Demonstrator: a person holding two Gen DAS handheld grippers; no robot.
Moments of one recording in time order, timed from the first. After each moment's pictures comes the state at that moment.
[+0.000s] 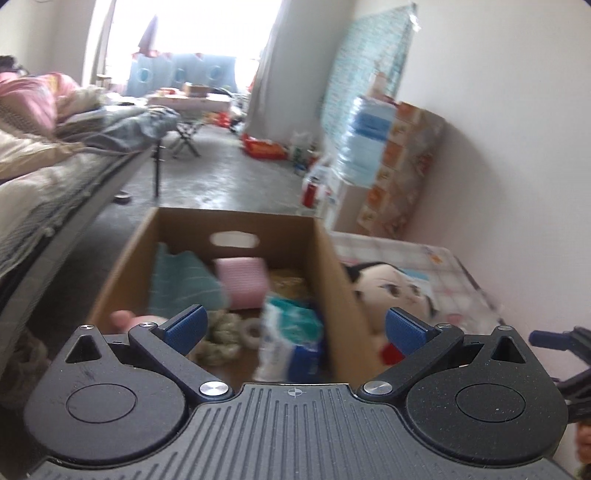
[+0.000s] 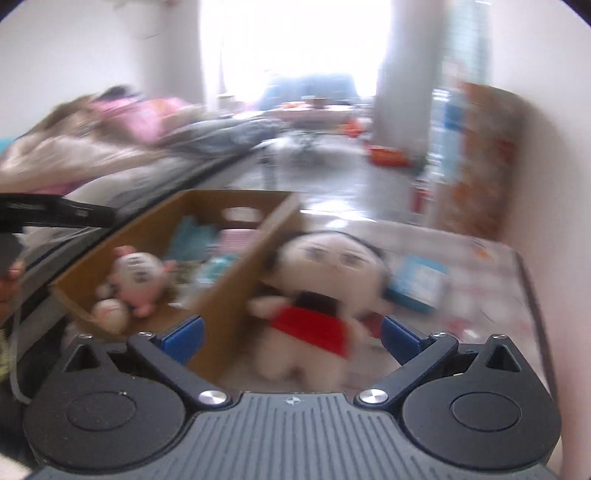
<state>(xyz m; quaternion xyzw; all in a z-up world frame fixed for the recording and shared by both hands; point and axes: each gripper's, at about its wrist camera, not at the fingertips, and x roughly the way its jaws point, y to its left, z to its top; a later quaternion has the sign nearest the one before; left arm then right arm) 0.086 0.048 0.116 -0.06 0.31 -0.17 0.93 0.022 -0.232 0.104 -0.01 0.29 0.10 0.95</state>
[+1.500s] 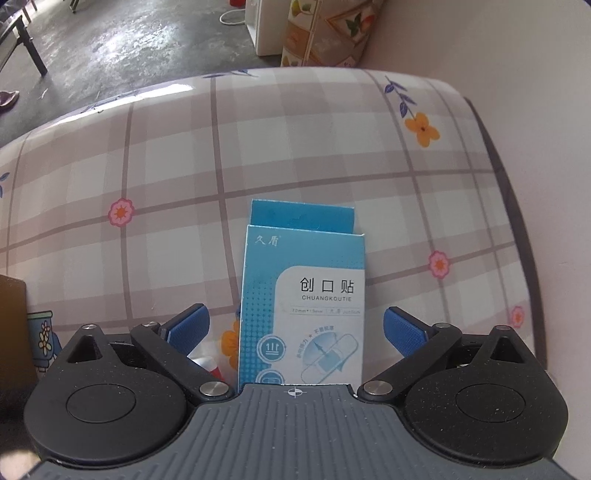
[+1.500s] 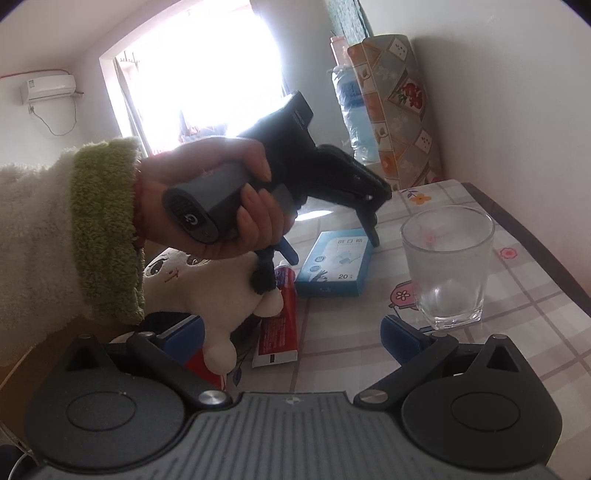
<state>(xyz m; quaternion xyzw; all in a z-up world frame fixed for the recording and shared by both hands) 0.363 -0.299 -0.032 0.06 0.62 -0.18 0.76 0.091 -0.335 -0.012 0.15 0.23 0.04 0.96</state>
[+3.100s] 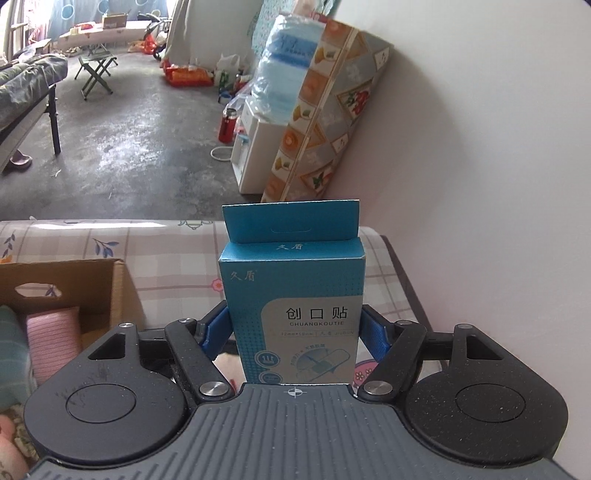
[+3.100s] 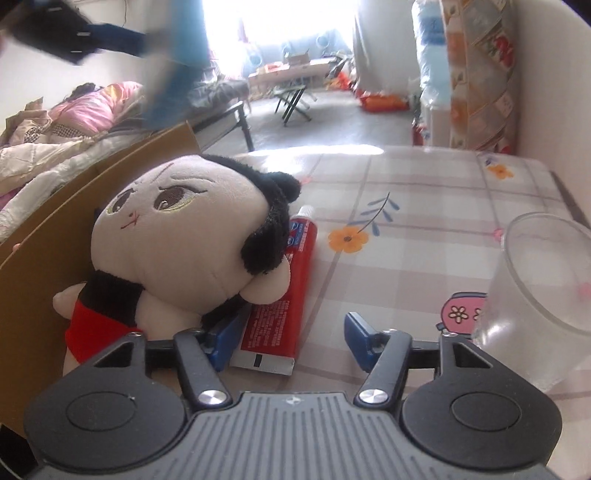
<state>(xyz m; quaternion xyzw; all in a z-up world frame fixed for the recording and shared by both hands) 0.272 -0.152 0.131 -0.06 0.43 -0.25 0.87 0.194 -0.331 -0.039 0.05 0.37 0.14 0.92</state>
